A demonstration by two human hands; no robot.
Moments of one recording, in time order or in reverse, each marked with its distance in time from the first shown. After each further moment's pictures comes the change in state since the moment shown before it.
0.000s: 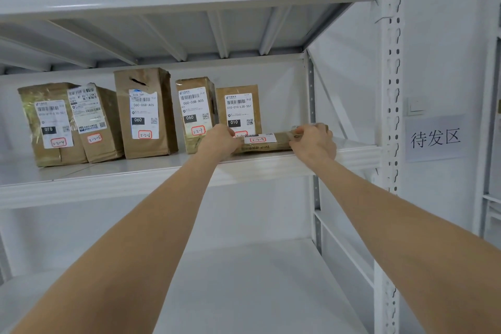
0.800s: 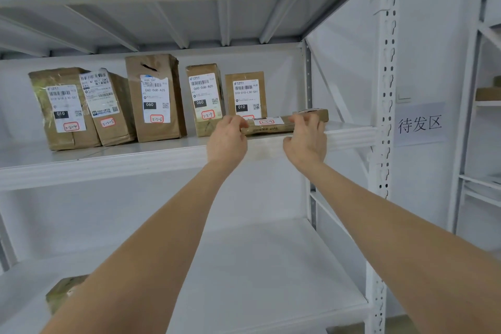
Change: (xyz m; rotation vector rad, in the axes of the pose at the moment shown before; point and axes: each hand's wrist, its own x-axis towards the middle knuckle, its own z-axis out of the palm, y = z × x) left_hand -0.067 -0.032 -0.002 0.082 0.299 0.361; right_hand -0.083 -0.032 0.003 -0.037 0.160 -0.119
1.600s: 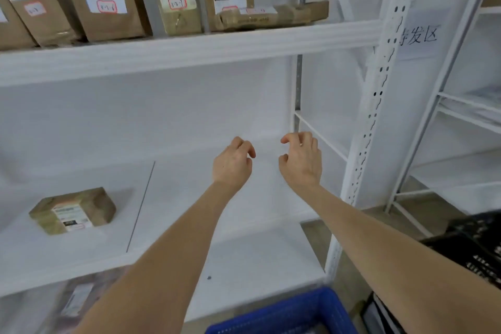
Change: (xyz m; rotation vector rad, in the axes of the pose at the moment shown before) left_hand -0.196 -0.045 0.105 -0.016 -0.397 -0.014; right_hand -0.188 0.092 0.084 -0.132 -0.190 0.029
